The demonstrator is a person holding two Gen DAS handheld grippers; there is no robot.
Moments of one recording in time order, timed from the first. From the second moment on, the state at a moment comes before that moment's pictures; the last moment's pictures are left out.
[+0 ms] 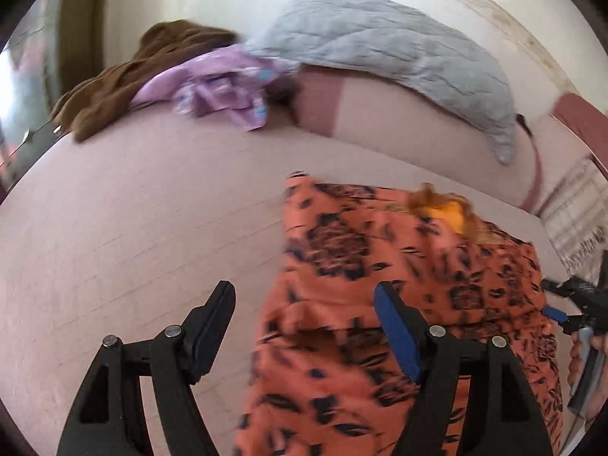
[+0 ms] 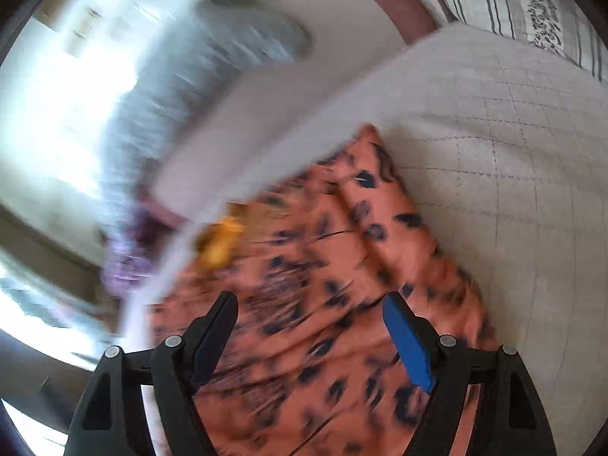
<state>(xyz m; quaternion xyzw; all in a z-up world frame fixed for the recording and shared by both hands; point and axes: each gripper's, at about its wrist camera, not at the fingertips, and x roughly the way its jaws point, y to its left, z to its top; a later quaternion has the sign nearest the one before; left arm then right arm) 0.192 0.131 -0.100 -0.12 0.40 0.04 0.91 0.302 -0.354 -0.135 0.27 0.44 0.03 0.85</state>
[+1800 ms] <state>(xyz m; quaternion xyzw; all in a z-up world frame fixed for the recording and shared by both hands) 0.209 0.106 -0.083 -0.03 0.43 0.07 0.90 0.353 -0.301 -0.136 0.16 0.45 0.05 0.88</state>
